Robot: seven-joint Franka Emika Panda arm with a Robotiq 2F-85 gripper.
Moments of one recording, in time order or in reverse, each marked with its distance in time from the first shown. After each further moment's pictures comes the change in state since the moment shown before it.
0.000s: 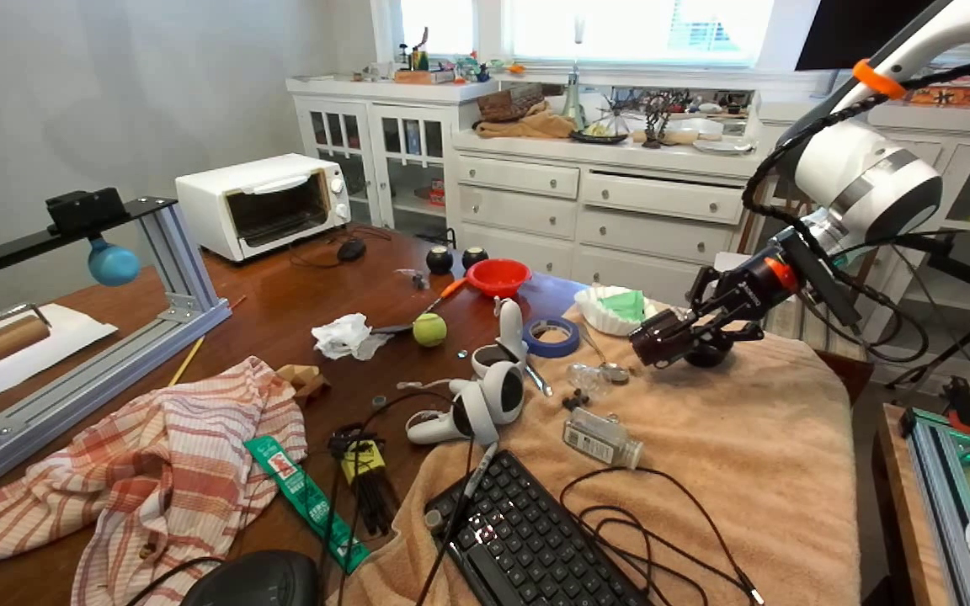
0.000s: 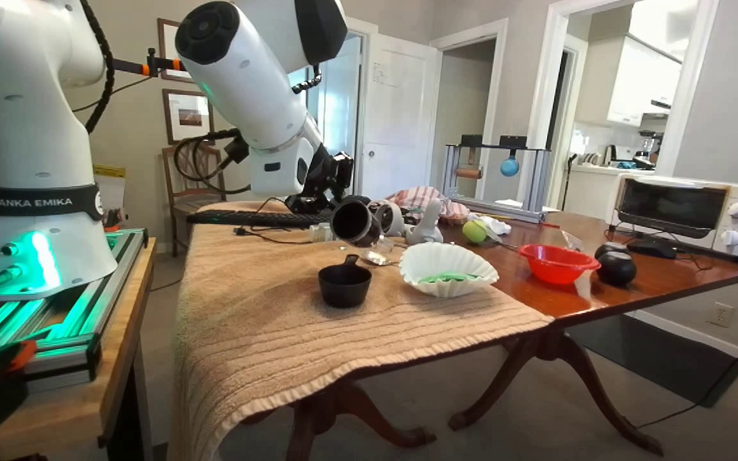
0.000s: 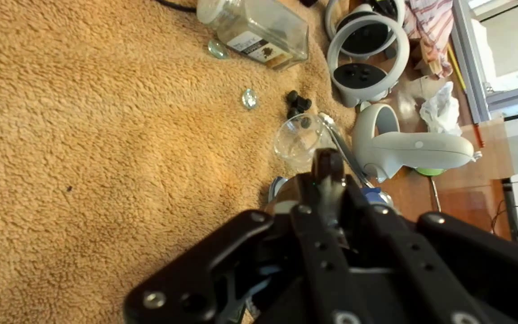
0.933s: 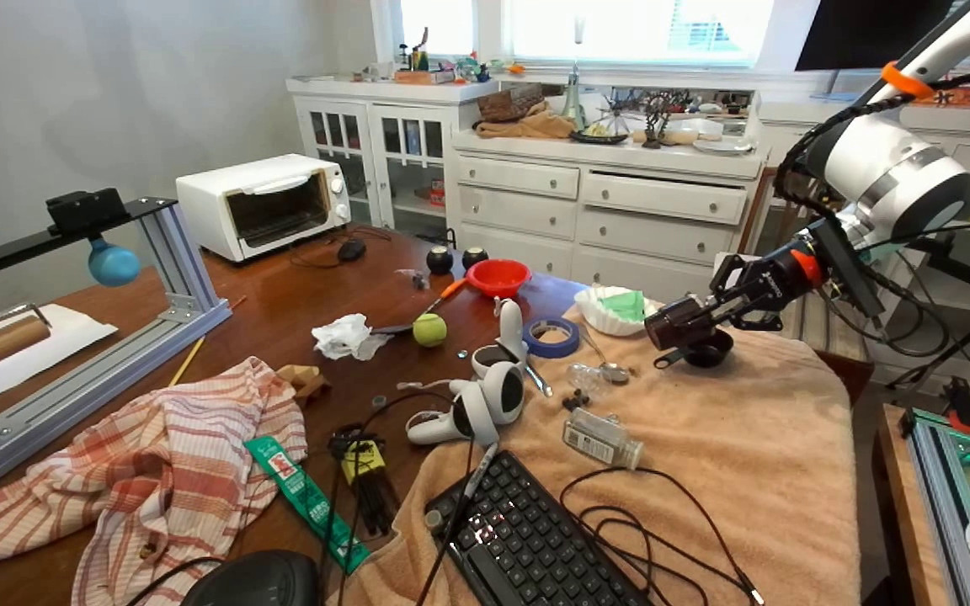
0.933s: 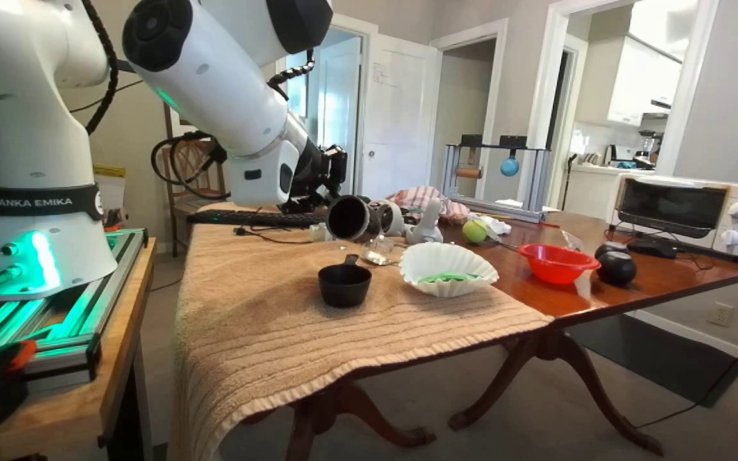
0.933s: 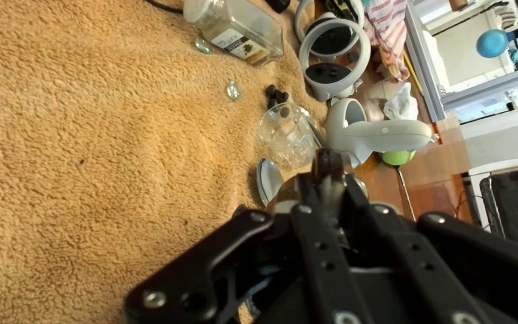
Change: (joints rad) arm -0.092 0.007 -0.095 0.002 -0.084 -0.164 -0.041
